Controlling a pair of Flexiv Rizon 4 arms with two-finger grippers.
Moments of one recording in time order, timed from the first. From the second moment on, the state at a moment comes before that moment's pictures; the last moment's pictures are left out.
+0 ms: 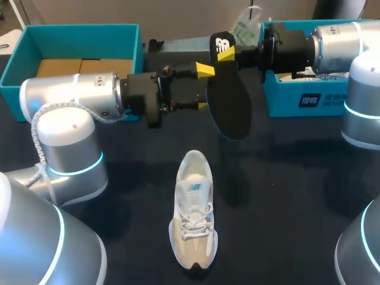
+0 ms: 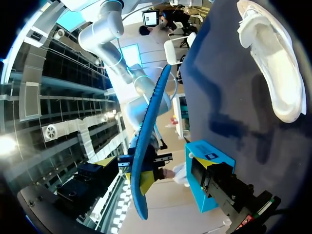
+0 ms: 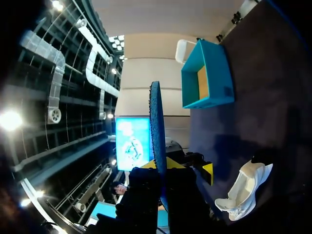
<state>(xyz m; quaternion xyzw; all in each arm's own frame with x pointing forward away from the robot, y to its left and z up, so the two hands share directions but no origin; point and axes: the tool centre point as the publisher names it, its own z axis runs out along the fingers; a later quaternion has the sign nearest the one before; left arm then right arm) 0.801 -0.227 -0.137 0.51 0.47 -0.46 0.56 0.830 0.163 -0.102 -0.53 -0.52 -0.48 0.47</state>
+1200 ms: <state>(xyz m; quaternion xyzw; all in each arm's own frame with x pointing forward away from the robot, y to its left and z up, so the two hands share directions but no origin) 0.787 -0.243 -0.114 0.50 0.46 -0.47 0.56 0.831 0.163 -0.102 -0.53 -0.52 -0.48 0.47</state>
